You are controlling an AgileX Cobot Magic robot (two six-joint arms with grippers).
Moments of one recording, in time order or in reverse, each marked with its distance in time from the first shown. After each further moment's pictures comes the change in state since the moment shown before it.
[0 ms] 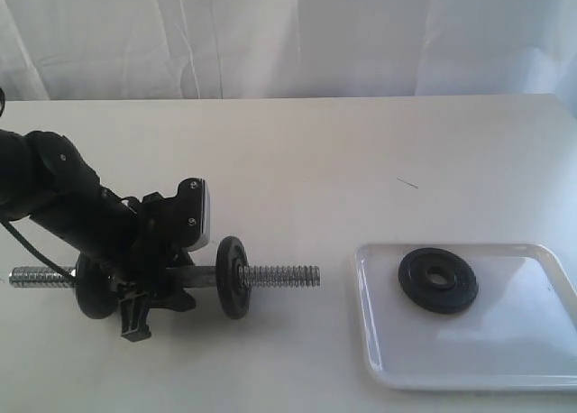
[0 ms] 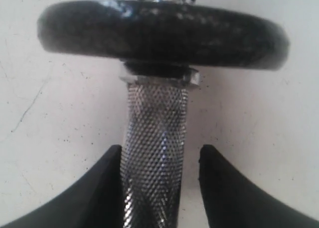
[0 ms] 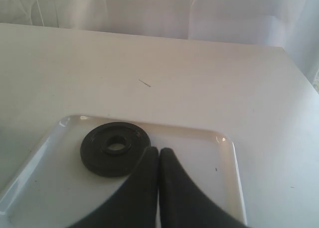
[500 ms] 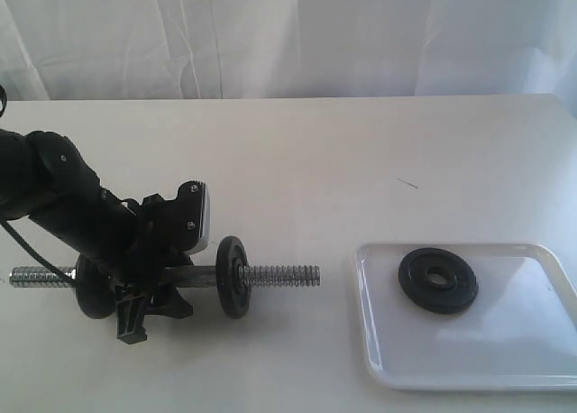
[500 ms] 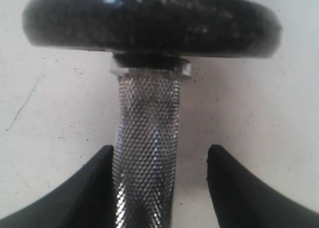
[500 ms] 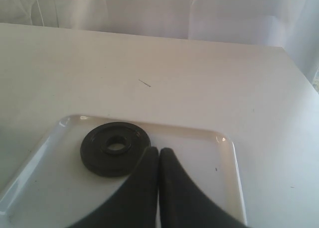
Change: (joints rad) left arm 0.000 0.000 -0.002 0.027 0.008 0.002; right arm 0.000 0.000 0.000 0.000 0.000 0.000
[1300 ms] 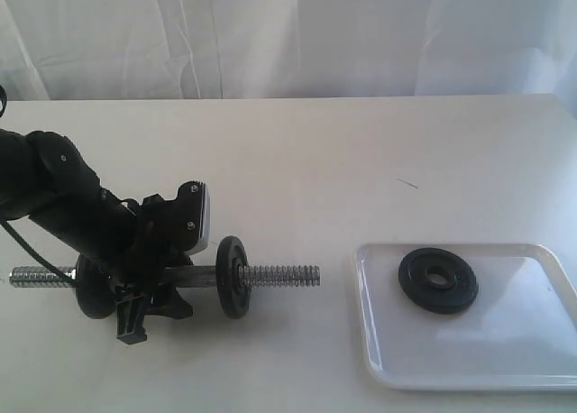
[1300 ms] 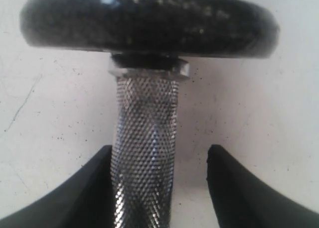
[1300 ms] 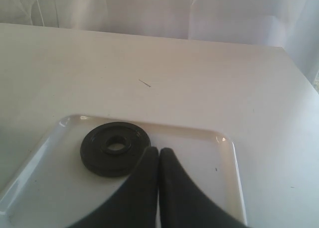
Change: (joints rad) left arm 0.000 0.000 0.000 0.001 0.002 0.000; right arm 0.000 0.000 0.000 0.000 0.000 0.000
